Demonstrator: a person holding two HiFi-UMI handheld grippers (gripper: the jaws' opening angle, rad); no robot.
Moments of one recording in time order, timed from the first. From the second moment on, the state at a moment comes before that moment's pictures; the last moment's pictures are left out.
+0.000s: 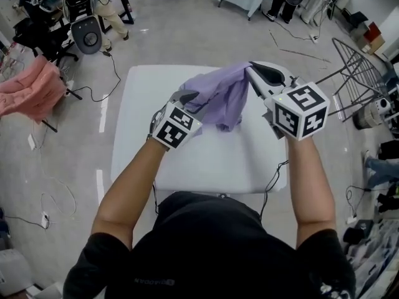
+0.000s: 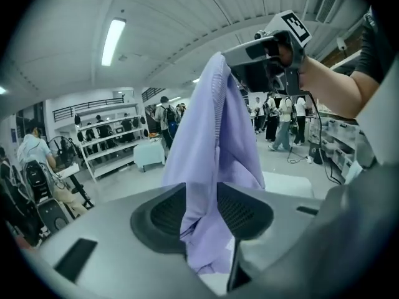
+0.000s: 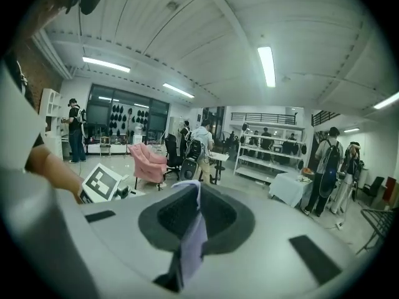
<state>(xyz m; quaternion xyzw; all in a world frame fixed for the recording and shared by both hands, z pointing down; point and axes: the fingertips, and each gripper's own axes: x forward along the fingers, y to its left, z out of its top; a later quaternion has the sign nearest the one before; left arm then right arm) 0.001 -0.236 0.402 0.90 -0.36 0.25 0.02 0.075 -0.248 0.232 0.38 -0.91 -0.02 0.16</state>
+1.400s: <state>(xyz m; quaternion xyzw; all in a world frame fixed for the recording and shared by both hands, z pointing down) -0.108 -0.271 0.082 0.82 -0.51 0.16 -0.20 0.099 -0.269 0.180 0.38 -0.90 -0.11 0.21</state>
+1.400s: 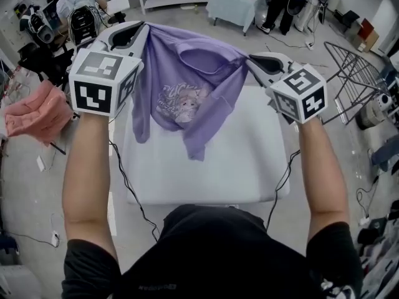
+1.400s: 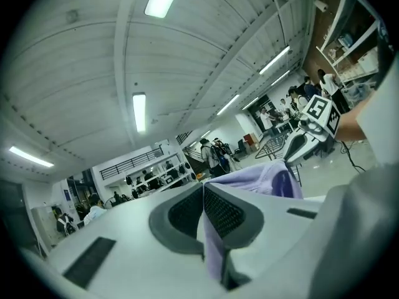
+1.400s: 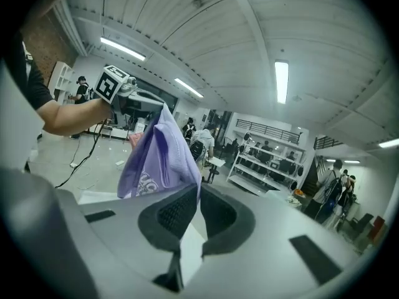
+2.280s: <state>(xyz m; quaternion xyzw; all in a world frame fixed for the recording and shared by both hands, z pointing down) -0.108 -0.266 0.090 0.81 -0.52 0.20 -0.15 -0.025 -0.190 0.381 0.32 -0.92 0.06 0.20</state>
